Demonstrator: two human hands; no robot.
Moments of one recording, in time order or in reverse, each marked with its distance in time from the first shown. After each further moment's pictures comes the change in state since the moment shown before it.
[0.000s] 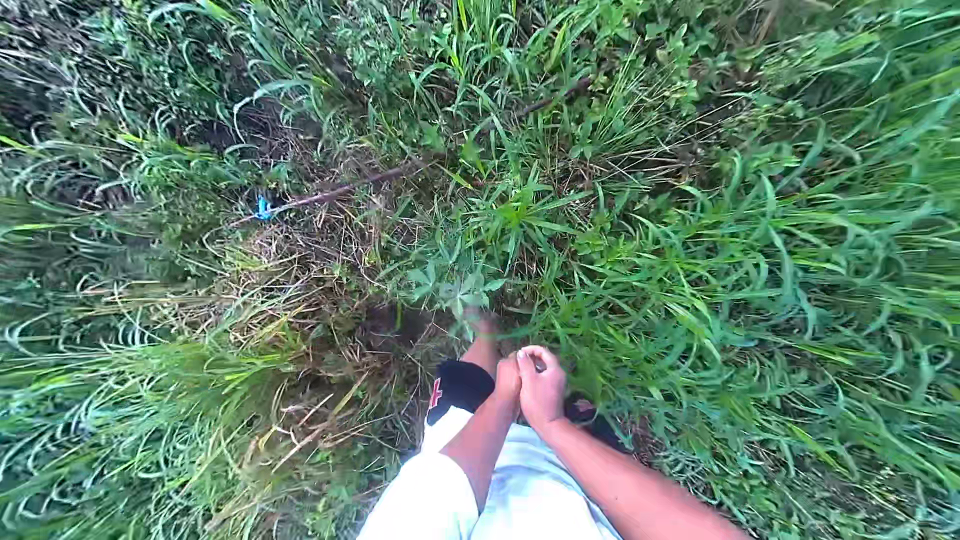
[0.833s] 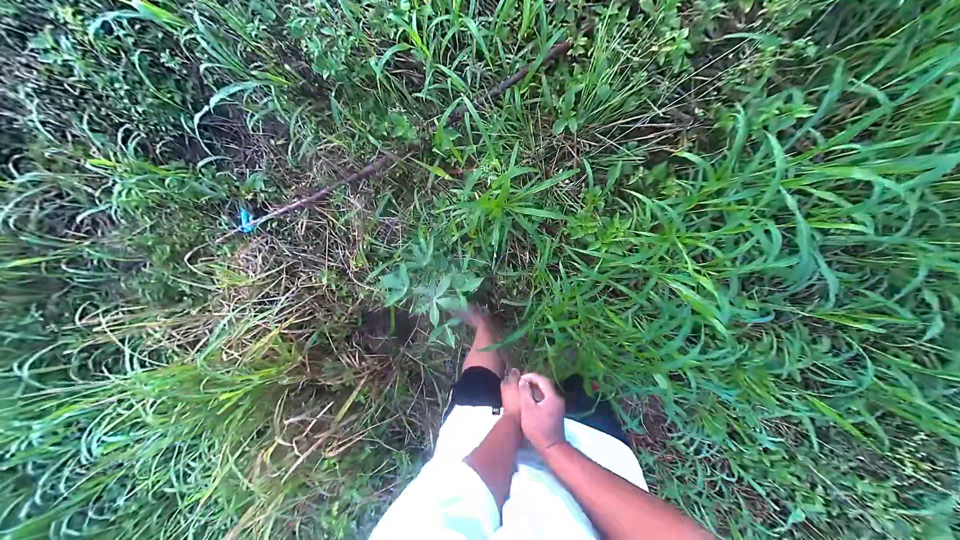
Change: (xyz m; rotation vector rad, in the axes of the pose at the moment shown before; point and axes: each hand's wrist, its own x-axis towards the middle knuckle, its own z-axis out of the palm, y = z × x) left_hand 0.065 -0.131 0.042 0.042 0.089 -0.008; right_hand -0.014 0.104 -0.014 -0.145 -0.041 0.073
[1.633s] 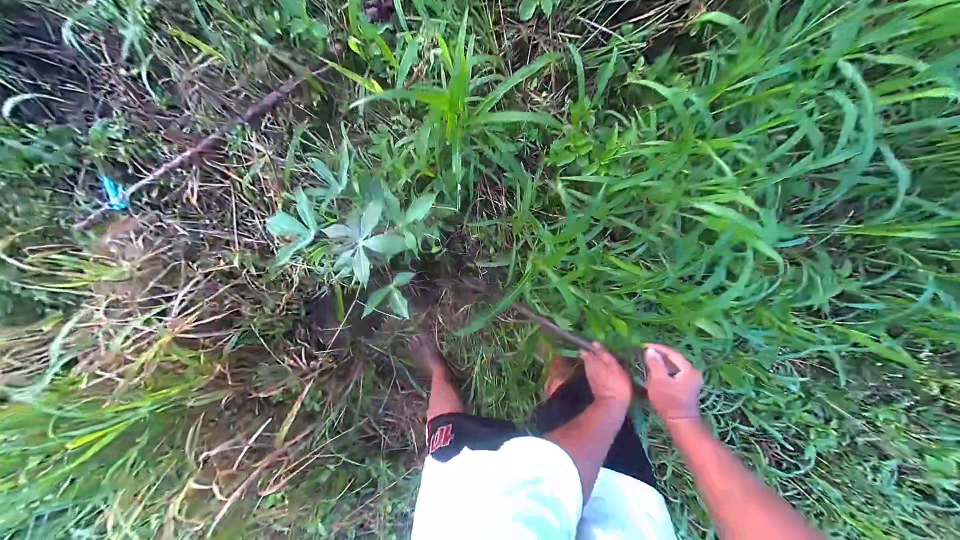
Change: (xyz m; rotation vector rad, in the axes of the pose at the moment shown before) left_hand 0.000 -0.086 0.173 0.202 -0.161 -0.063; right_hand 0.045 0.208 -0.129 -0.266 0.338 -0.017
